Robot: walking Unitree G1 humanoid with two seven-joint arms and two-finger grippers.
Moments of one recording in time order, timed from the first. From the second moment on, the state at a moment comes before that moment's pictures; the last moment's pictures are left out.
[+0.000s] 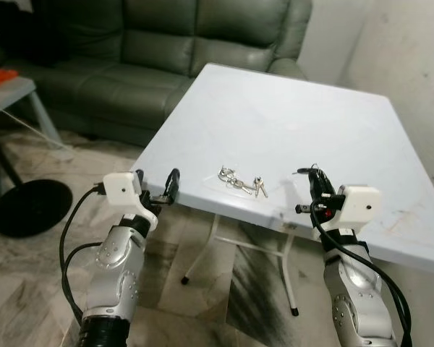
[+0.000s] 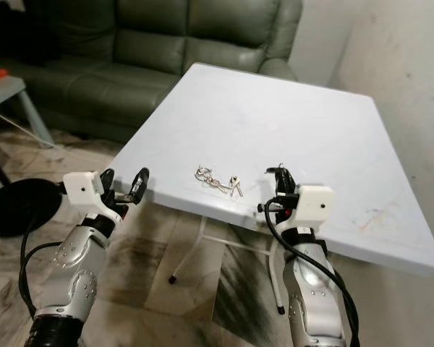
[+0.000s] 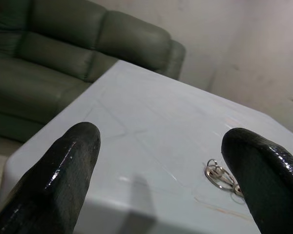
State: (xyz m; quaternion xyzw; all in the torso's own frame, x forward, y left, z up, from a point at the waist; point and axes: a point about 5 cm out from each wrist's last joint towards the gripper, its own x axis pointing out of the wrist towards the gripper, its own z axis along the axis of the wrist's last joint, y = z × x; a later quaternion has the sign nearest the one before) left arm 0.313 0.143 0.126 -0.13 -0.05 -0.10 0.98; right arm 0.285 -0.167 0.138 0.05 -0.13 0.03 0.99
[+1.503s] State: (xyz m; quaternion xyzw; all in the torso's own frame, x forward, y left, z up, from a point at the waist) left arm 0.317 0.144 0.120 -0.12 -0.03 -0.06 0.99; right arm 0.285 -0.157 0.133 0.05 -0.10 0.03 0.99
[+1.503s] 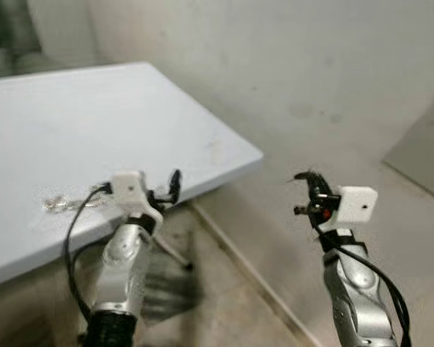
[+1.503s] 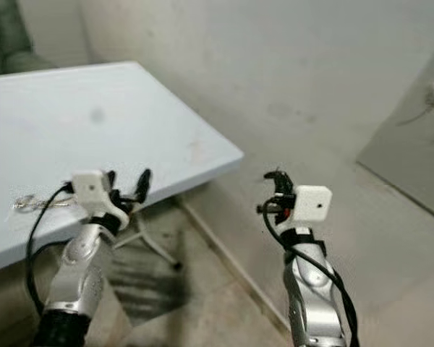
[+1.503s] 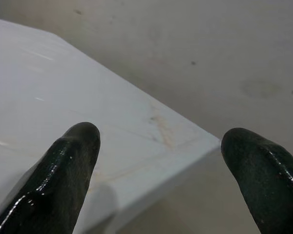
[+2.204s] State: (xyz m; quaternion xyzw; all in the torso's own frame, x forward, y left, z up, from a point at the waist) left arm 0.316 0.146 0.117 -0.11 -0.01 -0.05 0.99; right arm 0.285 -0.158 0.132 0.05 -0.09 0.03 0.99
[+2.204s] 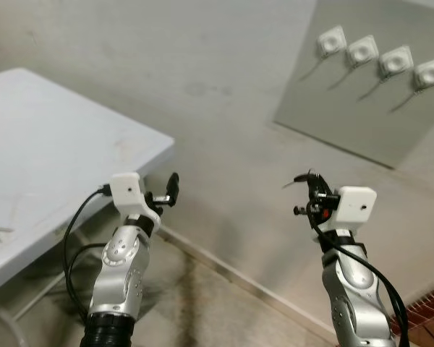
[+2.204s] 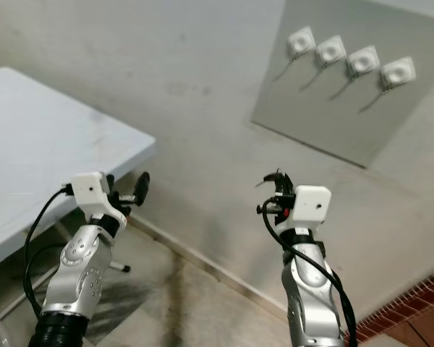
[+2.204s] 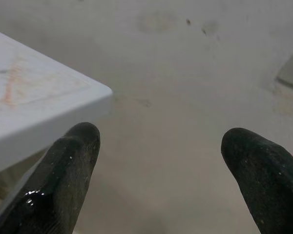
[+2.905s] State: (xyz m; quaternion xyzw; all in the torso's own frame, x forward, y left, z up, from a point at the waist) left arm 0.312 0.135 0.111 -0.11 0.02 -0.06 0.99; right arm 0.284 -0.161 0.130 0.04 -0.08 0.02 1.00
